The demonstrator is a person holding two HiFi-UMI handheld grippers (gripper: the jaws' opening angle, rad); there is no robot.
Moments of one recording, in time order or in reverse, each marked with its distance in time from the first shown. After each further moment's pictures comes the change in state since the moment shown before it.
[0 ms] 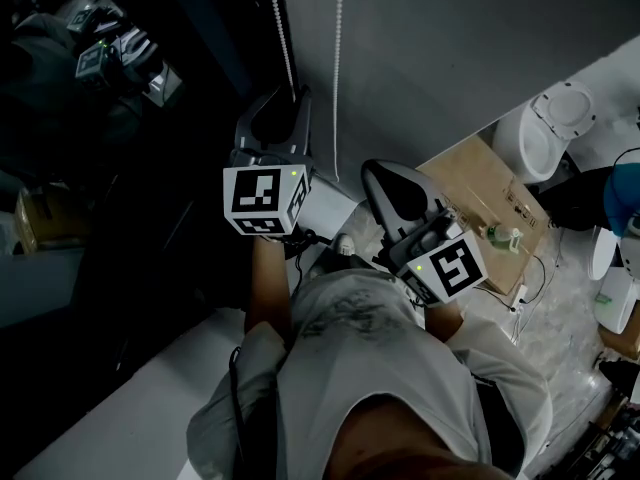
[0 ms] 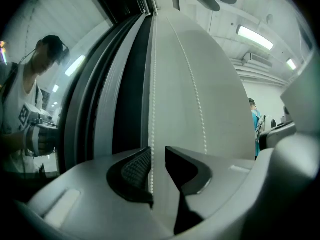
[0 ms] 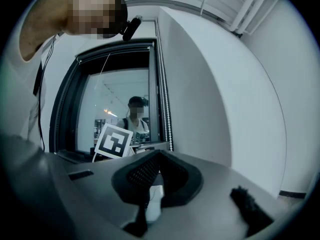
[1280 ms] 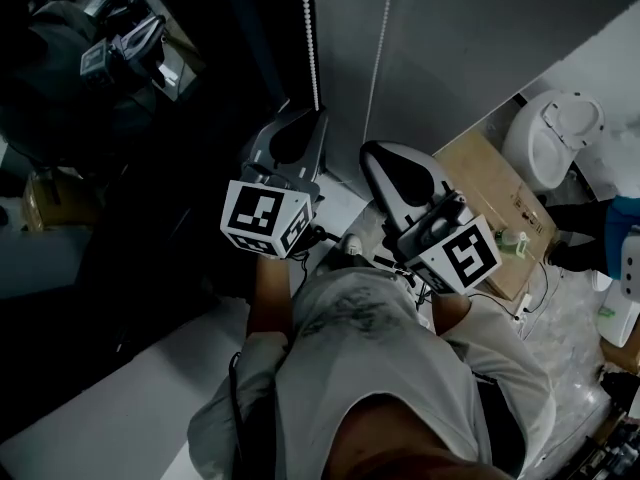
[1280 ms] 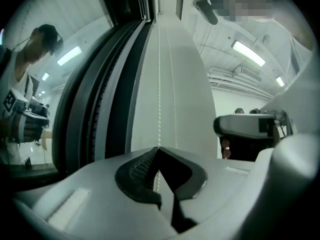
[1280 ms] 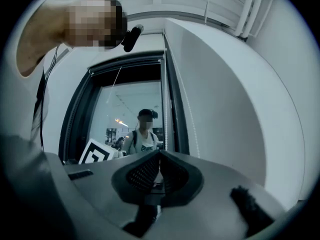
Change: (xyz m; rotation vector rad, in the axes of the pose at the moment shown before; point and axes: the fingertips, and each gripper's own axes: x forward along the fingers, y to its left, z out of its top) left arm -0.044 -0.037 0.009 -0.055 0.006 -0.167; right arm 0.008 0.023 0.042 -0.012 -0.123 0.122
